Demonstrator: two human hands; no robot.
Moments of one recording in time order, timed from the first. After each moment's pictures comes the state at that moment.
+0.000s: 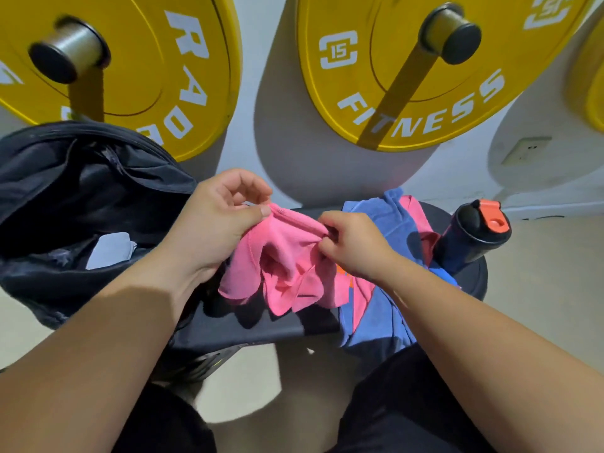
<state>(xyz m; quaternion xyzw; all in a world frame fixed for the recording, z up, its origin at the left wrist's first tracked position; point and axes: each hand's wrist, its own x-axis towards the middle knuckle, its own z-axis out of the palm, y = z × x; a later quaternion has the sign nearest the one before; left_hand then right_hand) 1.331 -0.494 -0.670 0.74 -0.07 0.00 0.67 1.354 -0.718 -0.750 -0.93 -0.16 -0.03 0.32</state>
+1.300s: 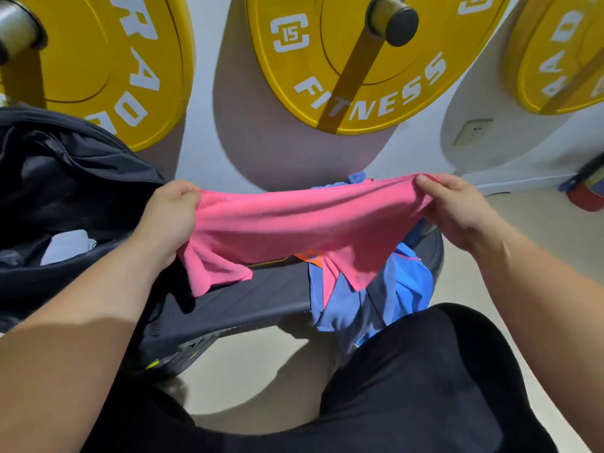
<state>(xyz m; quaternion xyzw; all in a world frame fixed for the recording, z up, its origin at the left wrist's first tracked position) 1.362 -0.472 -0.730 0.85 0.10 0.04 0.51 1.327 -0.896 -0.729 -0.70 0.13 -0.01 0.70</state>
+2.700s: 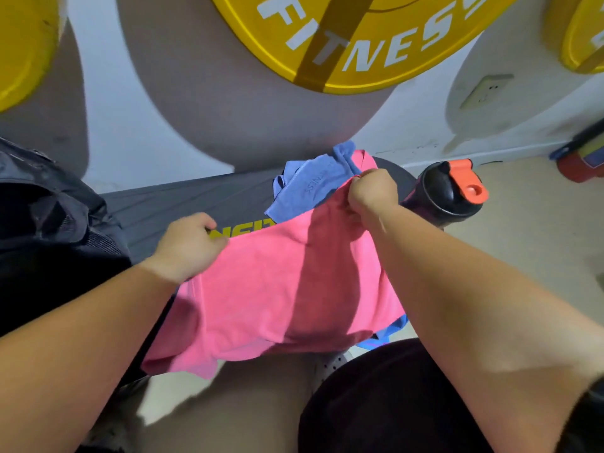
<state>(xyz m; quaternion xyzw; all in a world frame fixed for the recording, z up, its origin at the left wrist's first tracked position) 1.440 -0.531 -0.885 0.96 0.03 -0.15 0.24 1.451 -0.828 -0.831 -0.87 0.35 0.00 0.35</state>
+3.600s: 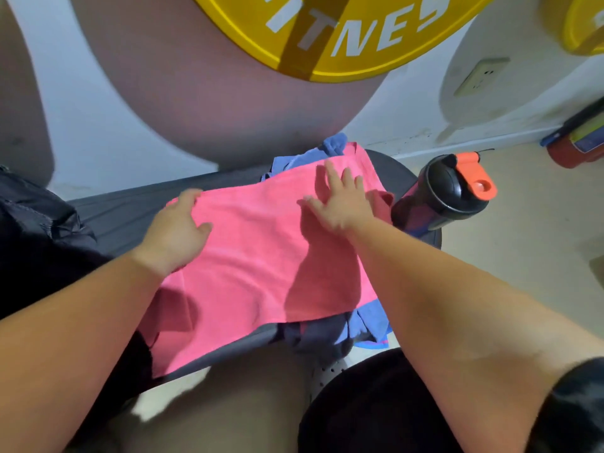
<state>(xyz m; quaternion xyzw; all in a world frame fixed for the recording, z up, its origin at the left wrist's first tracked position) 1.476 -0.536 -0.905 0.95 -0.03 -0.14 0.28 1.455 -0.829 -0.893 -0.96 0.15 0.13 0.22</state>
